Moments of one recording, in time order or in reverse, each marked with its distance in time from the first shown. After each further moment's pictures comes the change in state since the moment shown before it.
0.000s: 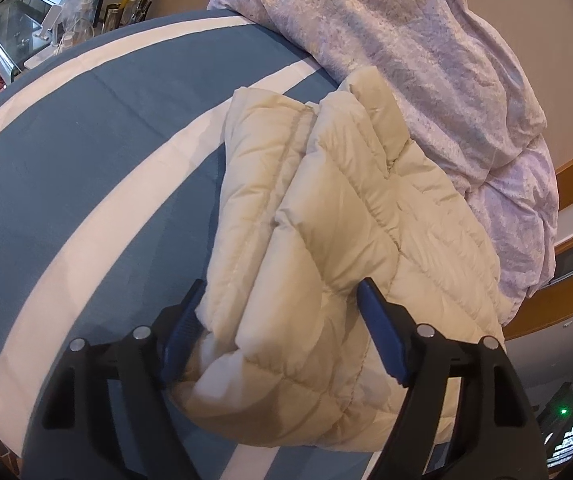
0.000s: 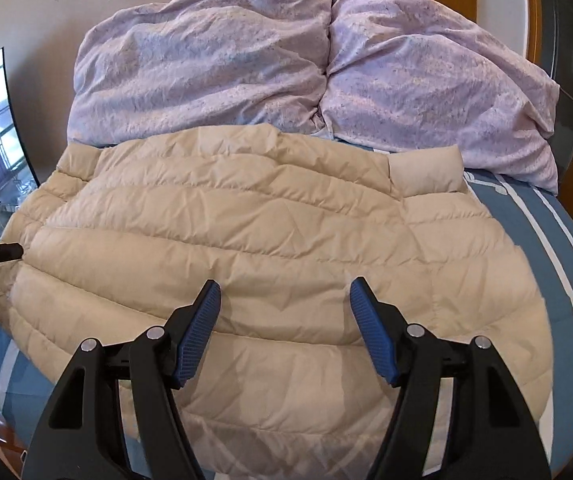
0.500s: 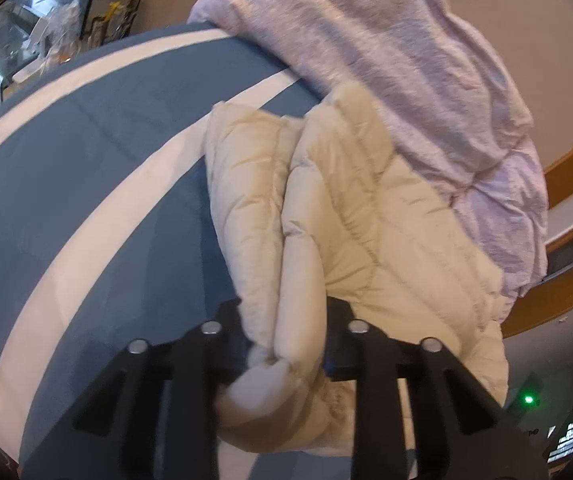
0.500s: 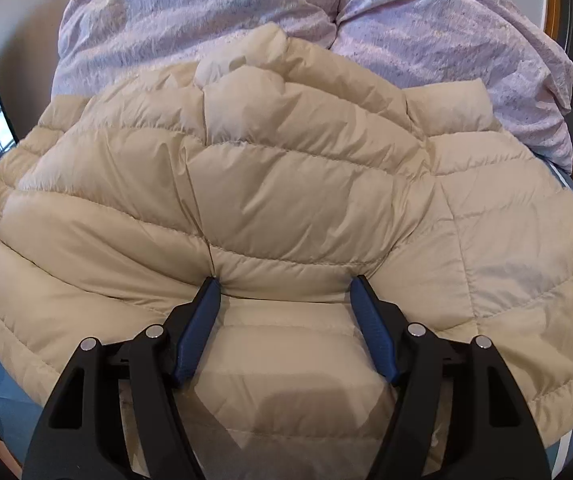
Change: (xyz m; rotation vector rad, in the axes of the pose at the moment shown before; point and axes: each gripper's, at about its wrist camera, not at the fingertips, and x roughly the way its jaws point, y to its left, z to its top) left arm -0.009 -0.019 0.008 0.036 -0.035 -0.052; right arm 0.044 0.015 -0.011 -0.011 0.147 -0.018
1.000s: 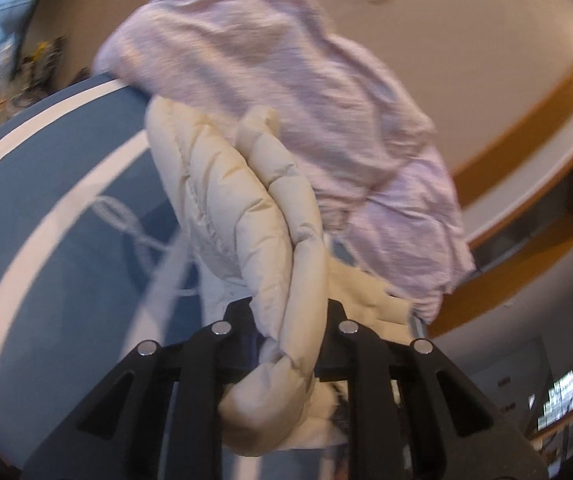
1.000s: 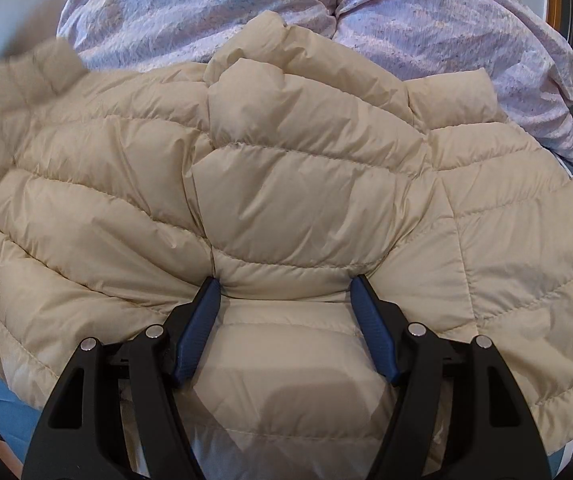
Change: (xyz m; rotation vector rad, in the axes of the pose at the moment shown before) left arm -0.049 -0.095 0.007 0.109 -0.057 -0.274; right arm 0.007 -0.006 0.000 0.015 0.019 0.029
